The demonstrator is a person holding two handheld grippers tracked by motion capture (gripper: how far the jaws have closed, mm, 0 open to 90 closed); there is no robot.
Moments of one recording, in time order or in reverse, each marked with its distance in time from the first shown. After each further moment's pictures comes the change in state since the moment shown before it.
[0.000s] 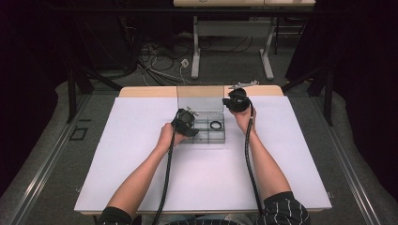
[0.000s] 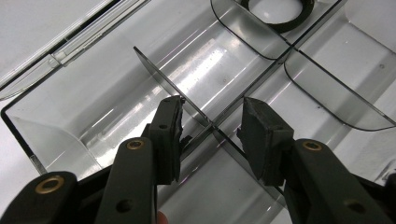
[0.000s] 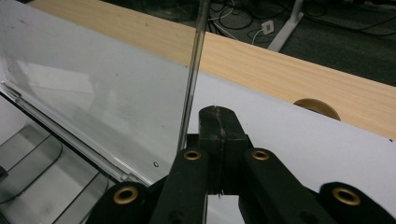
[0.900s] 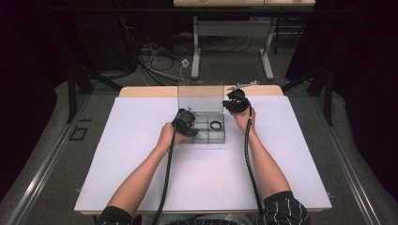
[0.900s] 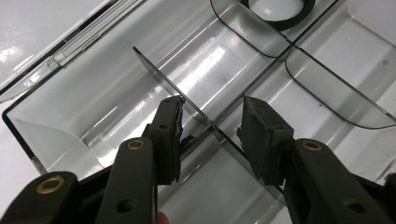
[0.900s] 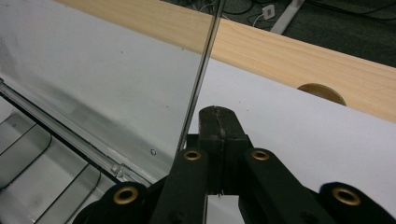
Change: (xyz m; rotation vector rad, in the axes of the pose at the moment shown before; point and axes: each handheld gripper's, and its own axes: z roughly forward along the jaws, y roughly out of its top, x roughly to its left) left arm -0.001 0.001 0.000 0.012 0.009 0.015; right arm -0.001 -0.003 0.009 0.057 -0.006 0.002
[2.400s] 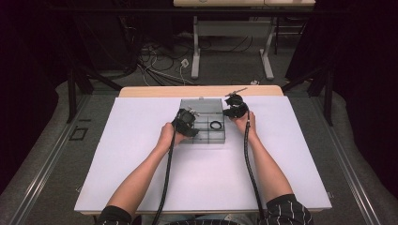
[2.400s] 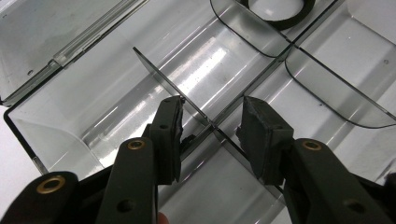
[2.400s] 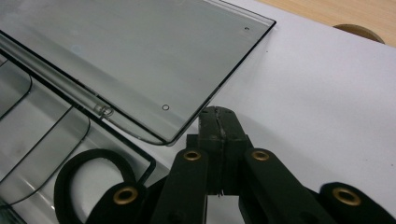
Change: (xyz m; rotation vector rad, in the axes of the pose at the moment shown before) left arm -0.001 0.001 0.000 0.003 0.007 0.007; right arm 0.001 -0.017 0.013 0.183 0.026 0.006
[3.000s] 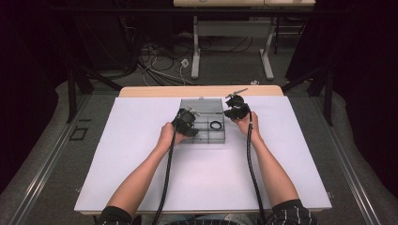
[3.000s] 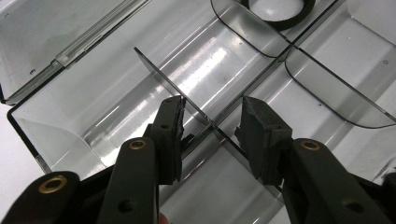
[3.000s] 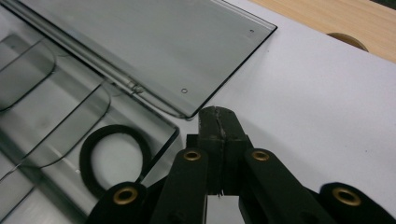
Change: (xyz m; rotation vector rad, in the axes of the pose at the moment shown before) left arm 0.000 0.001 -0.001 0.003 0.003 0.000; right arm 0.009 -0.003 -0.019 0.001 -0.023 -0.076
